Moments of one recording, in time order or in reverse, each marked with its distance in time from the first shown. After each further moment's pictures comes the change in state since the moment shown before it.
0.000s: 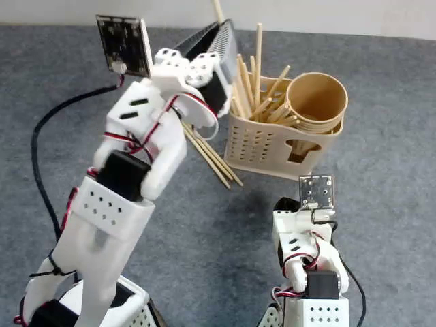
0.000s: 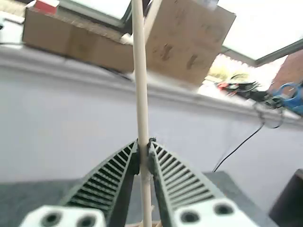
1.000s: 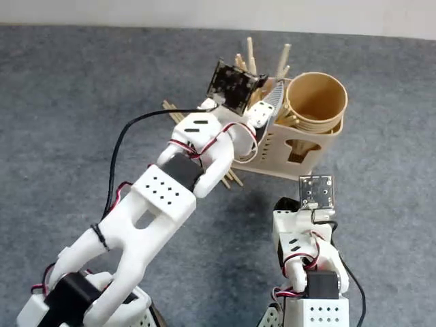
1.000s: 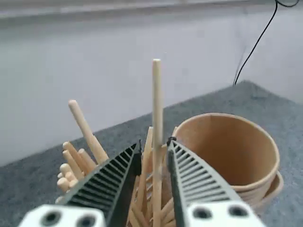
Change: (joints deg) left arm 6.4 13.4 13.9 -12.1 -19.3; right arm 0.0 0.0 0.0 0.0 0.0
